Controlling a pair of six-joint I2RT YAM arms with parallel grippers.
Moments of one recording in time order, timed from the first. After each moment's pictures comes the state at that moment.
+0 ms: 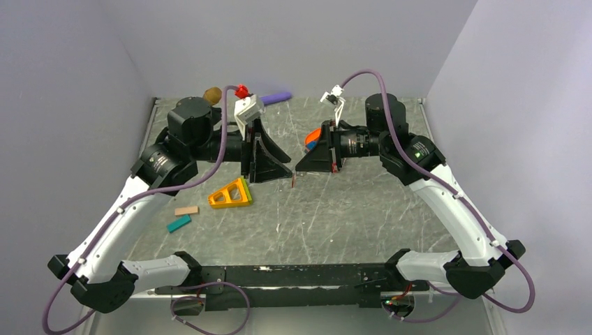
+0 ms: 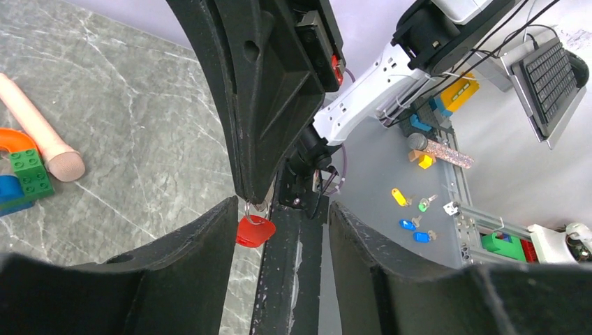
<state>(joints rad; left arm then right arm) -0.66 1.15 1.52 -0.55 0.84 -0.24 0.64 1.23 1.54 -0.66 -0.80 0.50</state>
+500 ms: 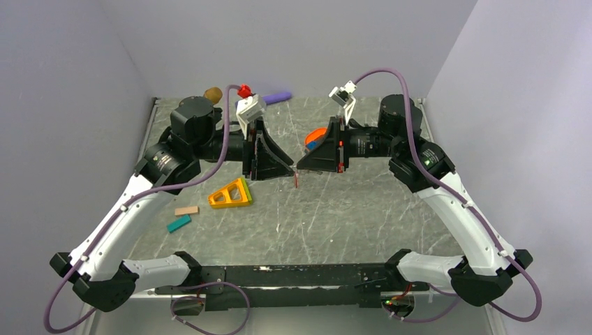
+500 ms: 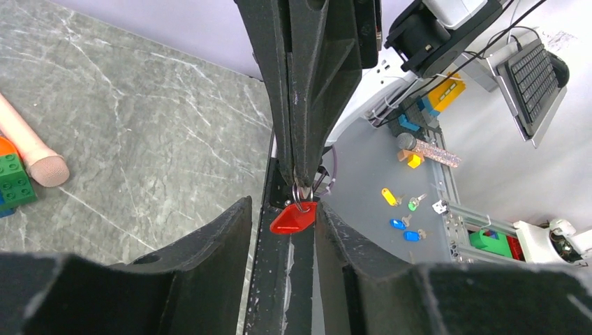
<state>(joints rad) -0.66 1.16 1.51 -0.51 0.88 -0.27 0.64 1.17 1.51 -0.50 -0.86 0.57</state>
